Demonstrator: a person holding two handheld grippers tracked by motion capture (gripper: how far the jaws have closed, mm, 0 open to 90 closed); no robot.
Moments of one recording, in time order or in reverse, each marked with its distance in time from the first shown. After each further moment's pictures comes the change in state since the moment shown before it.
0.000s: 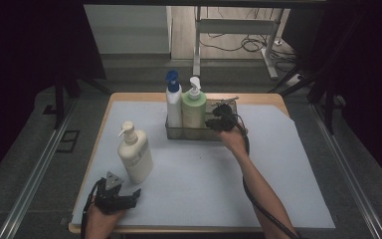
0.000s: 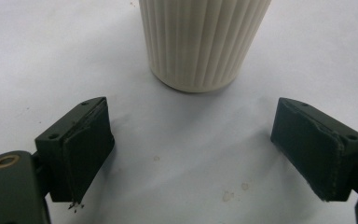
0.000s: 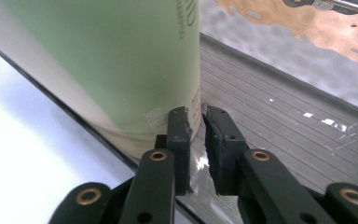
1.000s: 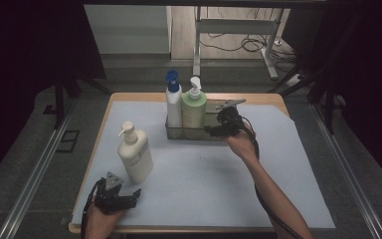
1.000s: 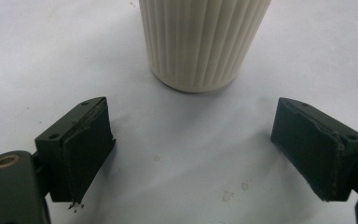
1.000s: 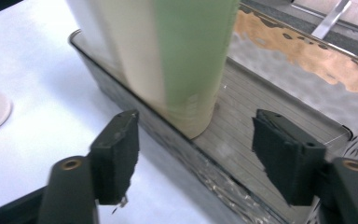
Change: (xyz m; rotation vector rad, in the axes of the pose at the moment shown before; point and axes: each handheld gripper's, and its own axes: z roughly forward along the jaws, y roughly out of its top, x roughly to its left) left arm 0.000 0.000 0.000 -0.001 -0.001 -0.001; right arm 0.018 -0.006 -0.051 -0.062 0.016 -0.122
